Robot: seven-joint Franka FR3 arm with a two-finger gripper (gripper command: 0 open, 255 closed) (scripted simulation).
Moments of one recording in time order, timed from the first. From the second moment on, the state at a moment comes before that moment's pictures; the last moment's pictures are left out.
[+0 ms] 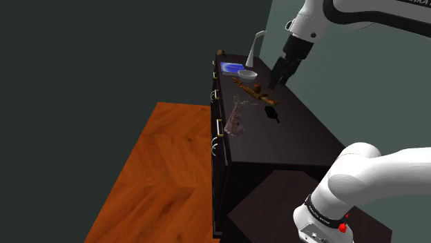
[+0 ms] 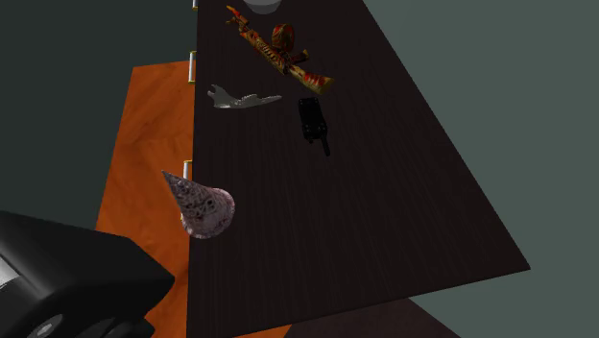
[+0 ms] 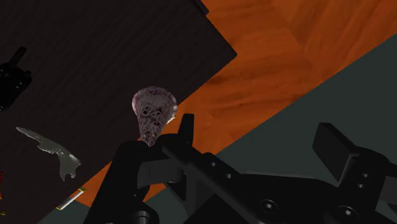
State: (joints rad) arm 0.00 -0.83 0.00 -2.27 0.10 1.59 -0.06
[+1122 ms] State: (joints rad) arm -0.13 -0.46 -0.13 -2.25 0.01 1.88 -0.06
